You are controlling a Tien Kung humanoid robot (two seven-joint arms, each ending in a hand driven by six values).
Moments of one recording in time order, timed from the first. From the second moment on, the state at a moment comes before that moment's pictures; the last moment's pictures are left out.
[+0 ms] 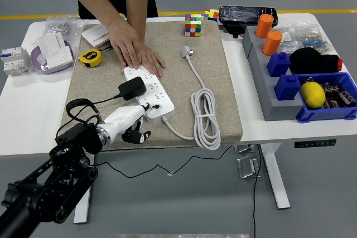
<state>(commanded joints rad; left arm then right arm) -0.27 0.06 -1.13 -1.23 2.27 -0.21 0.08 0.10 -0.42 0.28 0.43 0.02 -0.50 -0.13</state>
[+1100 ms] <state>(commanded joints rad) -0.37 0.04 -1.30 -1.31 1.82 -0.07 0.04 0.11 -0.42 0.28 0.43 0.02 -0.51 -0.13</state>
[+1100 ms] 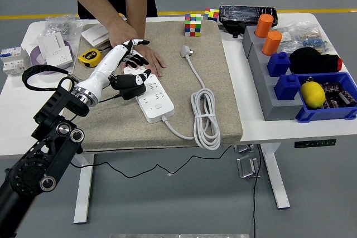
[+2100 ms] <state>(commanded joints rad) -0.47 0.02 -1.27 -0.98 2.27 0.02 0.03 0.11 -0.42 0.27 0.44 0.02 -0.51 -0.13</state>
